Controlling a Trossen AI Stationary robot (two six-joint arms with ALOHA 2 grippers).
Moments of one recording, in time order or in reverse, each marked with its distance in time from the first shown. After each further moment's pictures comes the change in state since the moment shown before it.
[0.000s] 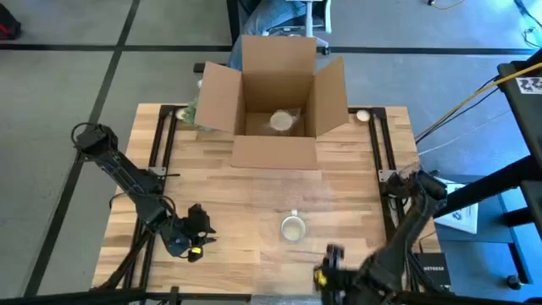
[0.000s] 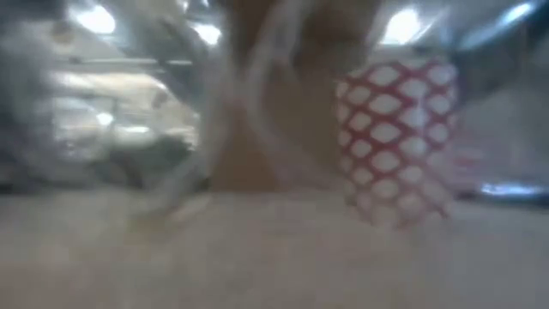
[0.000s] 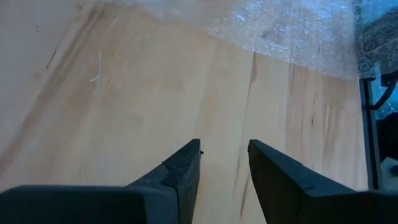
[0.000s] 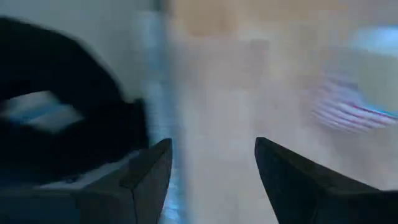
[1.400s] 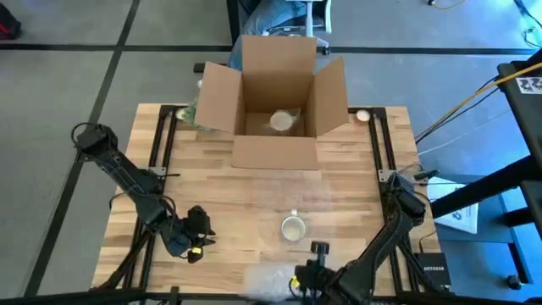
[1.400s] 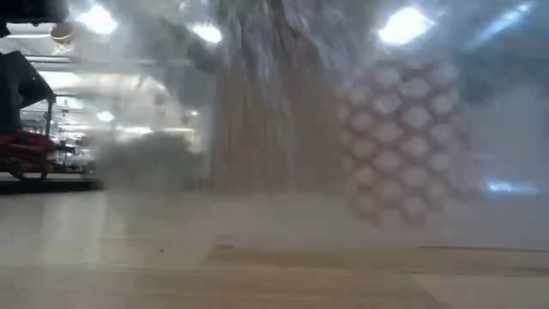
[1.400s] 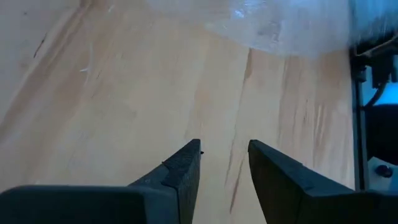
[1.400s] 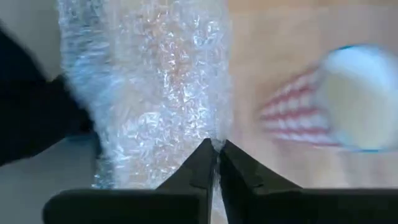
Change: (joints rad) left arm 0.000 0.000 0.000 0.035 0.028 -0.002; right arm -0.132 0.190 0.279 -0.461 0.073 0.015
